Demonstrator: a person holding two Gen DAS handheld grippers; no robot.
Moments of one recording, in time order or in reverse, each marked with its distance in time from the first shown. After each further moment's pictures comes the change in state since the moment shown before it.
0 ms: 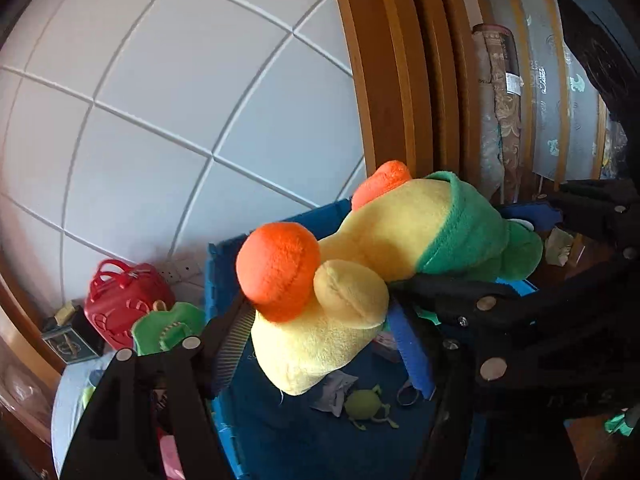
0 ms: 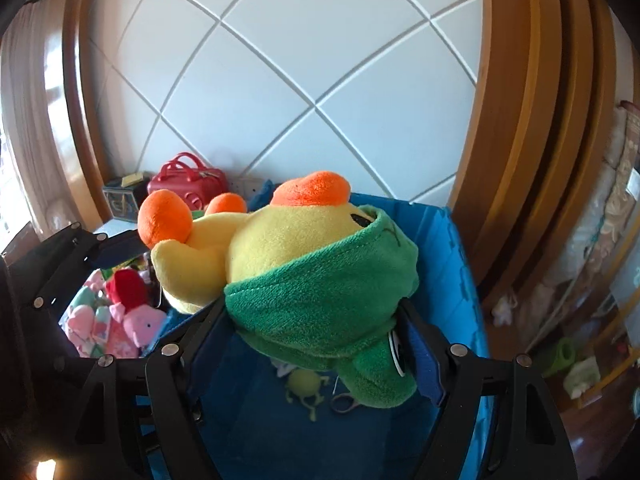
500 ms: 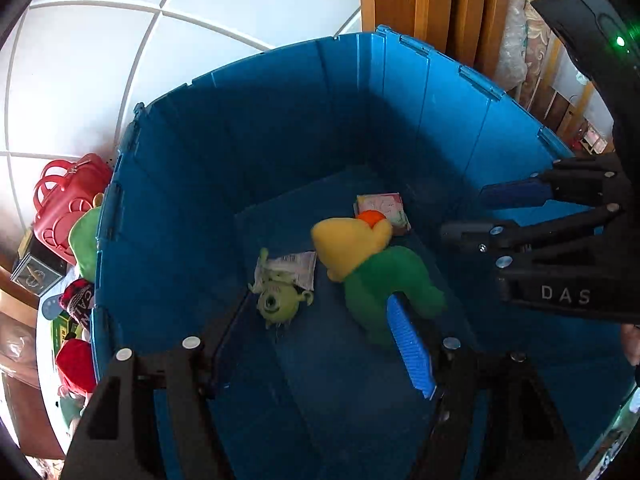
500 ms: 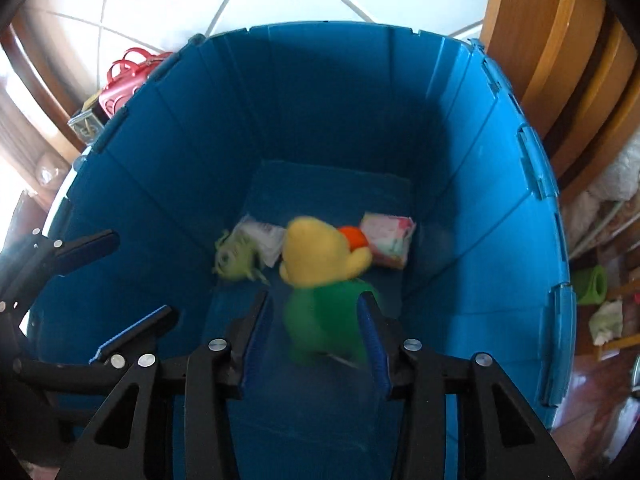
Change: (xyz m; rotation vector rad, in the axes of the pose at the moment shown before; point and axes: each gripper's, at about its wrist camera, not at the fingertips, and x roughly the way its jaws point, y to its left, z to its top) left arm 0.127 -0.023 -0.062 -0.023 0.458 -0.034; right arm 0.153 -0.063 -0.059 0.018 0.437 0.117
